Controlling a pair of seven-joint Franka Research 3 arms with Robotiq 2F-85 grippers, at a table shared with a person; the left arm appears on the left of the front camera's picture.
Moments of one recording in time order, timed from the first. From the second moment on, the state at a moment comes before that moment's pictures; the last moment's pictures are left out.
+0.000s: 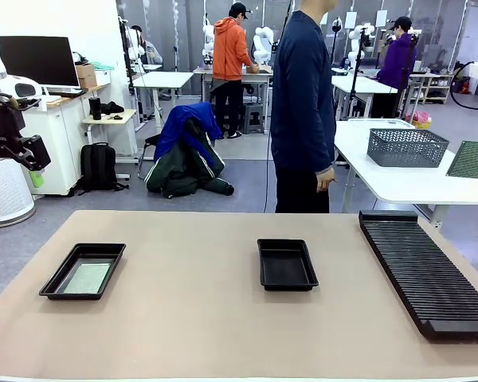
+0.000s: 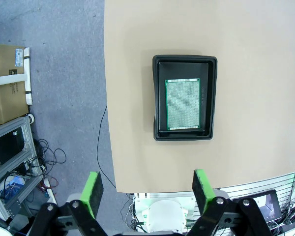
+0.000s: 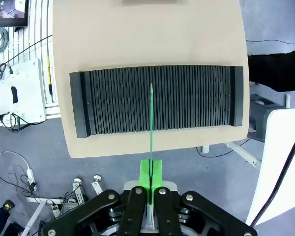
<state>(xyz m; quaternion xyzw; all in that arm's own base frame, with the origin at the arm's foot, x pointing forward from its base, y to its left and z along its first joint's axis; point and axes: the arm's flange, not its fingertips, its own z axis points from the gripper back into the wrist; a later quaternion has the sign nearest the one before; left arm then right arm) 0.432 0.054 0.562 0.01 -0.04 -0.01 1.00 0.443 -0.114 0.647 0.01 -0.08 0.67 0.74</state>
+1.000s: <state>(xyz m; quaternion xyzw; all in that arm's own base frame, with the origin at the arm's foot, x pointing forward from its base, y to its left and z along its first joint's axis) 0.432 0.054 0.562 0.01 -0.04 -0.01 1.00 0.440 -0.102 0.643 0.09 -0.10 0.60 0.79</state>
